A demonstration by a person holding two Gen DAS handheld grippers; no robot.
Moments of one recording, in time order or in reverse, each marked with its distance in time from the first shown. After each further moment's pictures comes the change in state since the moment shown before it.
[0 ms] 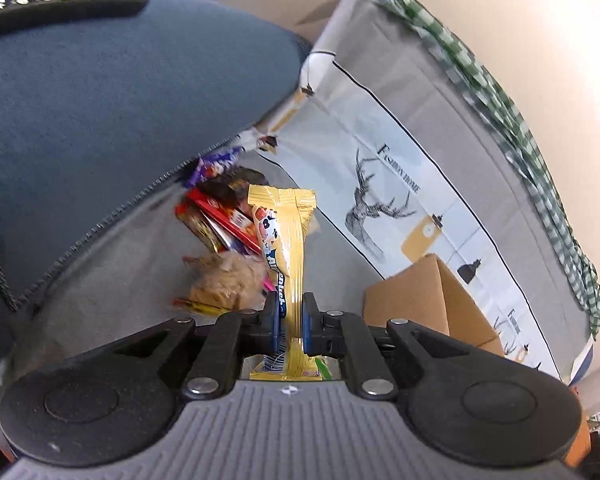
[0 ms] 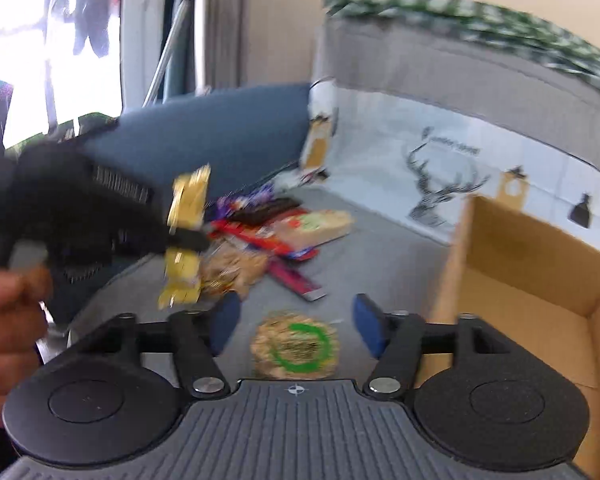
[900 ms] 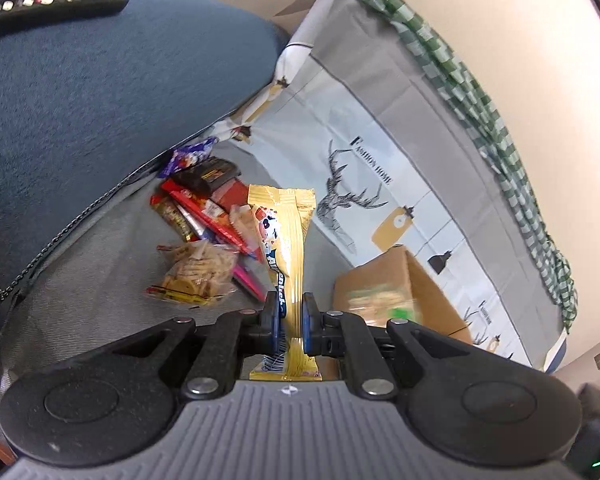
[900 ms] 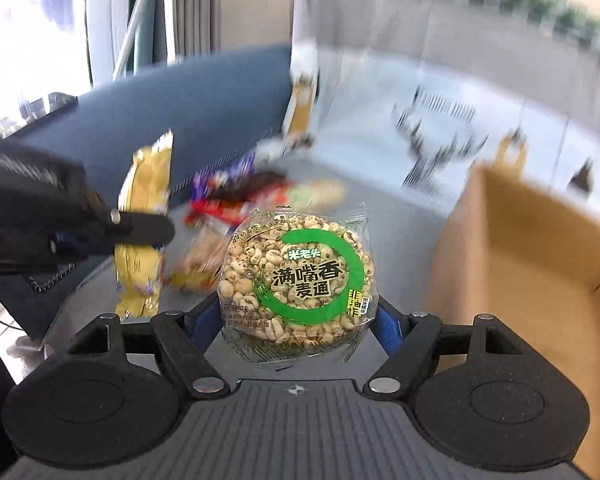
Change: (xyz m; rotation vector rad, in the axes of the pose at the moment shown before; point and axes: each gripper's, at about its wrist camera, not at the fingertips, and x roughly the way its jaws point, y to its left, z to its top) left arm -0.013 -0.009 0.001 -0.005 0.041 -0.095; right arm 0.027 0.002 0.012 0.045 0.066 -0.087
